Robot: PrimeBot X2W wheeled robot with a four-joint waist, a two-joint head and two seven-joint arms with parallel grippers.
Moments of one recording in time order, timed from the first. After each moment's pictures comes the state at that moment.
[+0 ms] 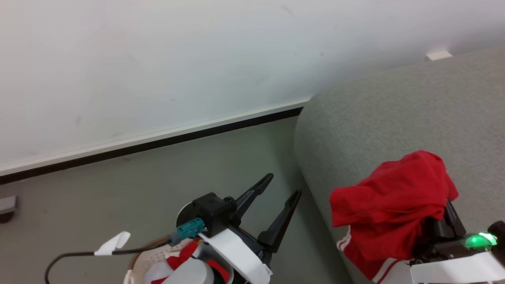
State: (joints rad) left arm -0.39 0.17 -0.67 0.10 -0.52 -0.06 -0.12; right arm -0.12 -0.14 0.15 0.02 0.53 0.13 -0.25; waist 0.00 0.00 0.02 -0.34
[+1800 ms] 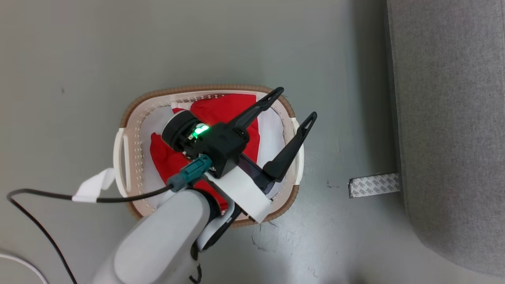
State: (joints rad) left arm -0.71 0.24 -0.70 0.01 -0.36 -0.03 -0.05; right arm -1.01 -0.59 -0.14 0.97 0.51 0.13 0.01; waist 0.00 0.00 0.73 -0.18
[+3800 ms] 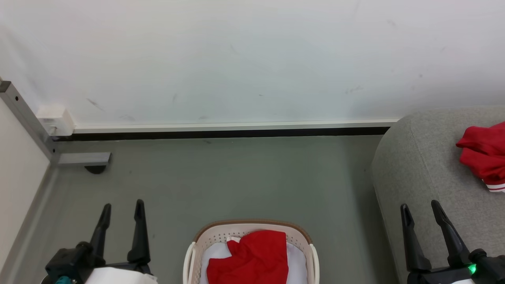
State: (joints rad) left arm -0.02 0.27 -0.20 0.00 -0.44 0.20 -0.26; right arm 0.01 -0.09 0.09 0.04 0.32 0.13 -0.25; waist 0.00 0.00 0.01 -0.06
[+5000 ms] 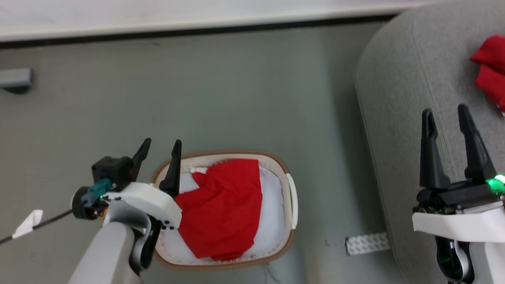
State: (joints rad) left arm -0.42 0.19 -0.24 0.31 -0.33 0.02 -0.11; right arm -0.29 -0.09 0.08 -0.04 0.35 0.13 -0.26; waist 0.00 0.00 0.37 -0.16
